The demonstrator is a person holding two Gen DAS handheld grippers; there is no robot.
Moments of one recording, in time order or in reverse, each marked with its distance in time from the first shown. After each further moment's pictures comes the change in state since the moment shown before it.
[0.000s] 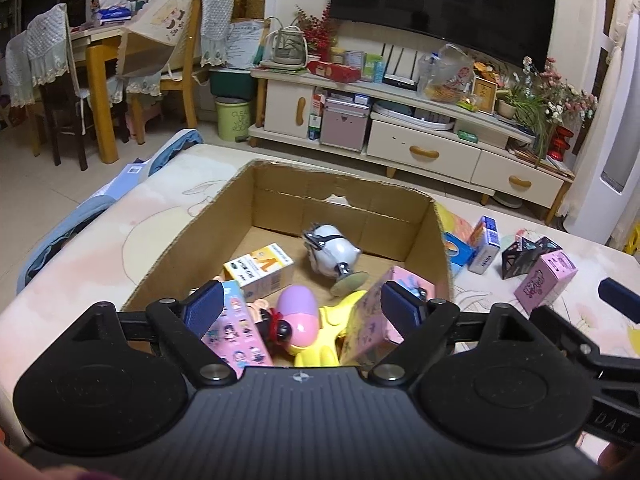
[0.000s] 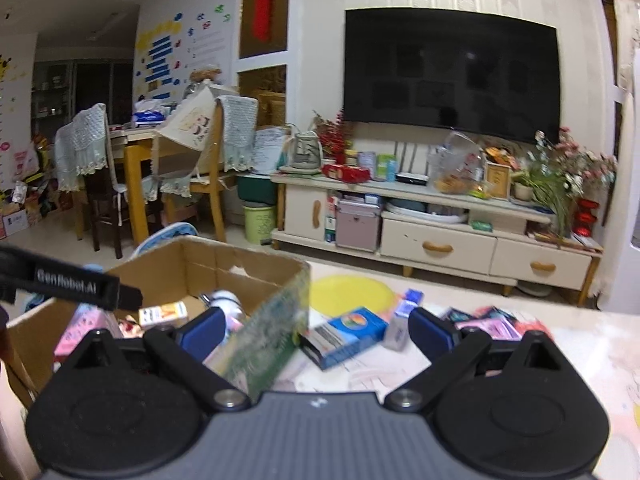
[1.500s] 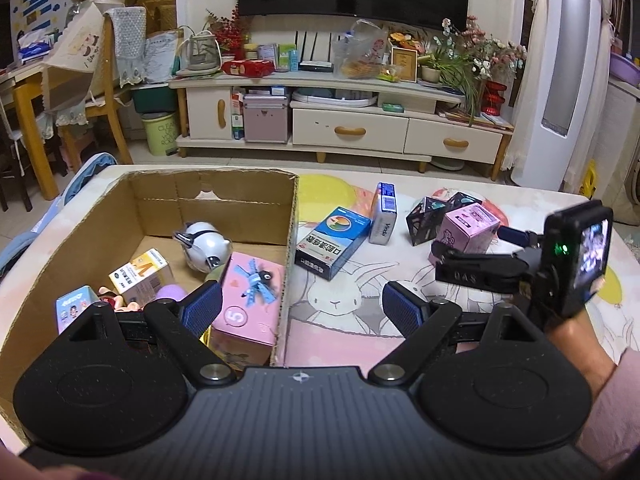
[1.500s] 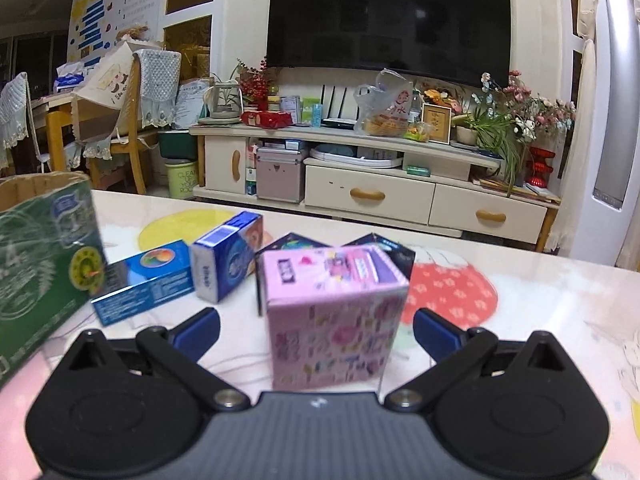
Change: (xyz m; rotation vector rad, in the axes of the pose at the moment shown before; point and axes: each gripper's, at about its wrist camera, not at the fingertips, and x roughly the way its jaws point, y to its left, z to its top) left arm 0.027 -0.003 0.004 0.212 0.016 -0.177; right arm 0.112 -0.132 -0.053 0.037 0.112 -0.140
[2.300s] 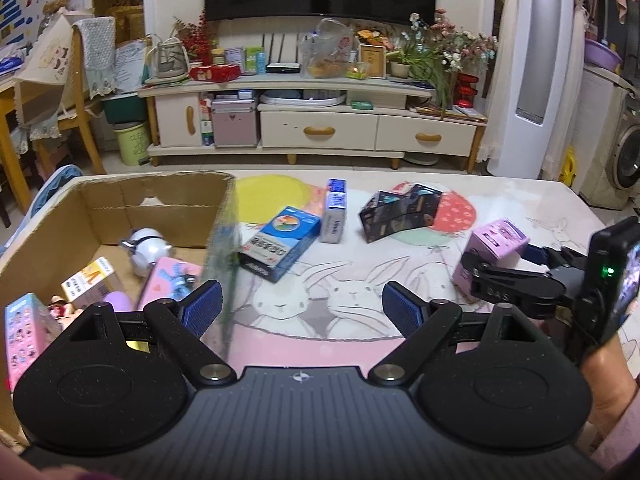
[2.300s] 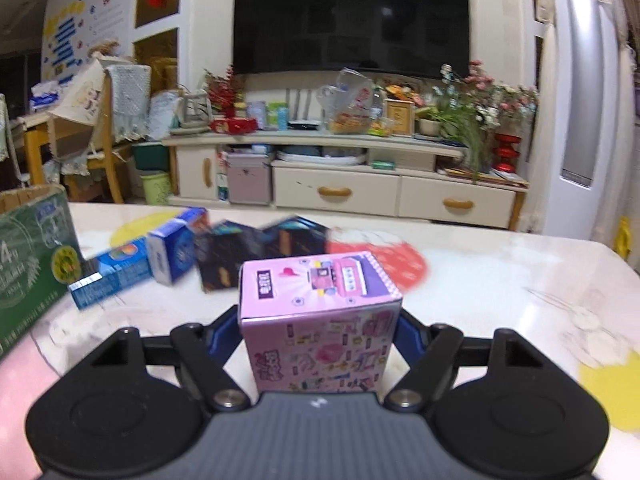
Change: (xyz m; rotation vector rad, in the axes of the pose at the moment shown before) left arm 0.007 -0.023 -0.005 0.065 -0.015 -0.076; right arm -0.054 -0.045 -0.023 0.072 0.006 -0.090
